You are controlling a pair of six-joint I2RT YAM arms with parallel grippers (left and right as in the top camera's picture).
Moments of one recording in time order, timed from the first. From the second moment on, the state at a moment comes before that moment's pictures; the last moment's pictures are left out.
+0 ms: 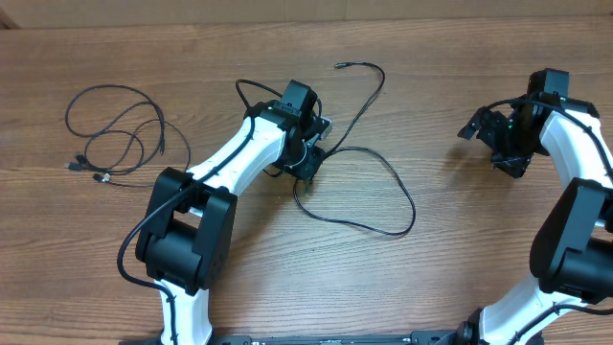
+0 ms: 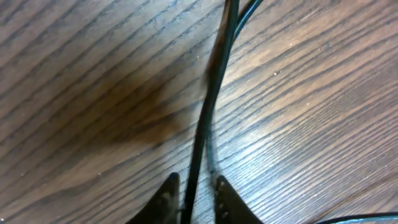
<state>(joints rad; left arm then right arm) -0.45 2.04 1.46 -0.79 0.21 0.04 -0.28 1.90 1.37 -0.85 -0.24 0.38</state>
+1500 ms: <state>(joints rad) -0.55 2.04 1.37 -0.52 -0.02 0.02 -0.28 1.90 1.37 -0.85 -0.24 0.38</state>
